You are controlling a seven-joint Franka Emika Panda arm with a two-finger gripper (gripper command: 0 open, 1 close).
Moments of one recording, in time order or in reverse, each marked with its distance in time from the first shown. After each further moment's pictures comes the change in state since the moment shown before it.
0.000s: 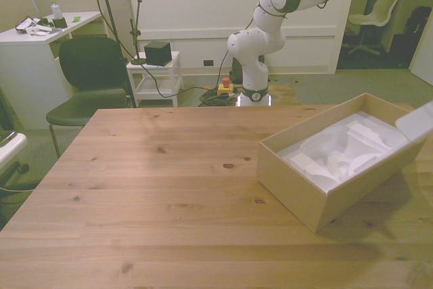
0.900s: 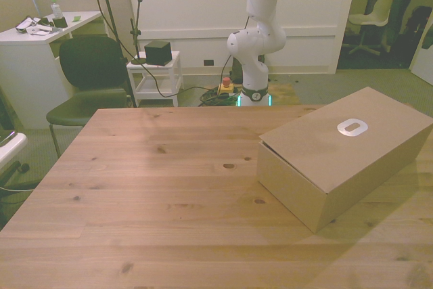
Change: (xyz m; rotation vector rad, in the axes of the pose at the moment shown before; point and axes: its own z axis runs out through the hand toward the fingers) arm -0.089 0.094 -0.078 -0.119 -0.232 0.393
